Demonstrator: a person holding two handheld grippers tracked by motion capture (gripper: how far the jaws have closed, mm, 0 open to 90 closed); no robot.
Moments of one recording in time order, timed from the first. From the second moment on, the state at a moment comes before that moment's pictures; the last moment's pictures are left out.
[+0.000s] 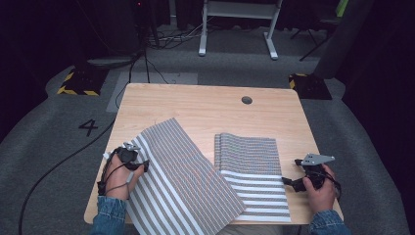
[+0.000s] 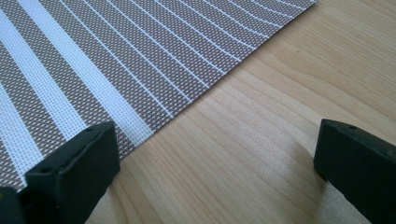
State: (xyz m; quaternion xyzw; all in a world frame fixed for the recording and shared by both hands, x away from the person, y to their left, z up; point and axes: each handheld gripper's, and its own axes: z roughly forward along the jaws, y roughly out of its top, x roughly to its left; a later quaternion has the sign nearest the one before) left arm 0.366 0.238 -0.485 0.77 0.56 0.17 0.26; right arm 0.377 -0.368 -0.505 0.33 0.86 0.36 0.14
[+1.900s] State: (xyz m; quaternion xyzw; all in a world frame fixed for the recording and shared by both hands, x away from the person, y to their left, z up) left arm 0.327 0.129 -0.478 0.85 0.43 0.14 0.27; right arm 0.379 -0.367 -0.505 0.34 0.86 0.36 0.14
